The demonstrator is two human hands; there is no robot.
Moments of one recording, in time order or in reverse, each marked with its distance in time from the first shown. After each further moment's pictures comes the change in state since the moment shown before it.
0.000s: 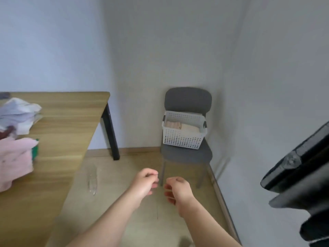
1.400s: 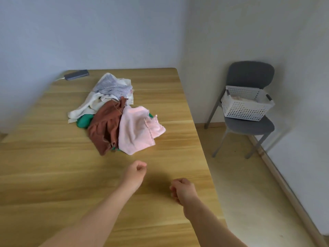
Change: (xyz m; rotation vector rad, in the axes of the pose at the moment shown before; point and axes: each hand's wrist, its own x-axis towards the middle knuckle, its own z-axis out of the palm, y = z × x) left_hand -0.053 -0.194 -0.476 0.297 0.183 0.074; right_hand -0.129 0.143 0.442 -0.084 0.029 0.080
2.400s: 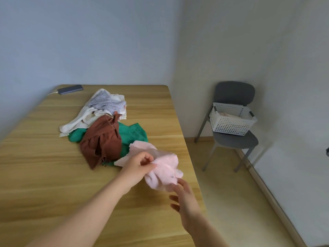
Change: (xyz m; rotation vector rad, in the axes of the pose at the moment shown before) left_hand -0.016 0.075 -0.018 -0.136 -0.163 0.341; right_hand -0.033 -0.015 -0.019 0.208 -0.043 -0.178
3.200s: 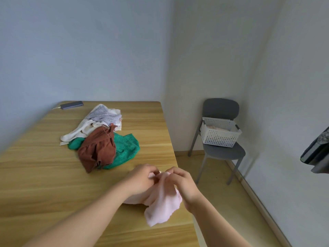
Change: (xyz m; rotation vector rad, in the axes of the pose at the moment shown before) left_hand -0.055 0.042 0.038 0.578 -0.188 0.136; right_hand -0.065 -0.060 -0.042 -0.166 -0.216 -0.328
